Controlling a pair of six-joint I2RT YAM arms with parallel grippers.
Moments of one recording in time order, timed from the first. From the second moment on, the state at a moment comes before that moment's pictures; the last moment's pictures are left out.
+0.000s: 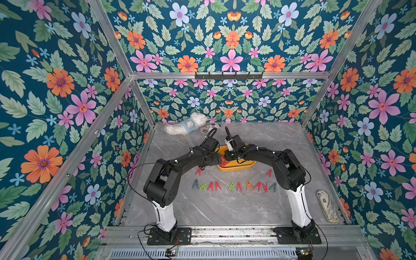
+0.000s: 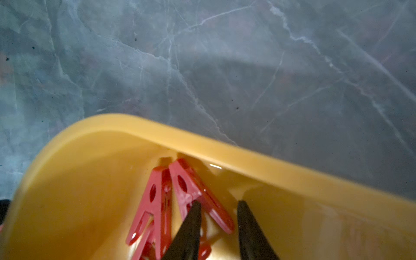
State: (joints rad) left arm -0.56 1.82 1.23 -0.52 -0.09 -0.60; right arm 0.65 2.21 1.55 -0.27 -0.09 0.29
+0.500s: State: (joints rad) left arm -0.56 1.81 1.22 -0.52 -0.08 -0.60; right arm 0.66 2.16 1.51 -0.28 -0.05 0.29
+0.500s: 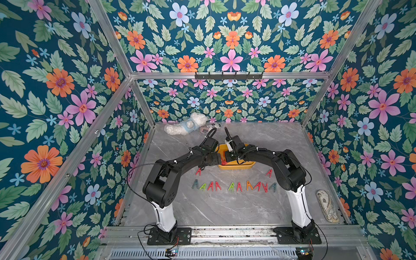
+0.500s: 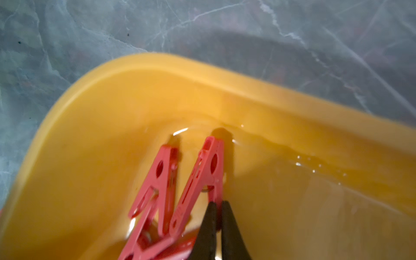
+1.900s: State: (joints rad) left arm -0.56 1.77 1.24 -0.50 -0.02 -0.58; right arm 0.66 1.37 0.71 -0.31 0.17 0.55
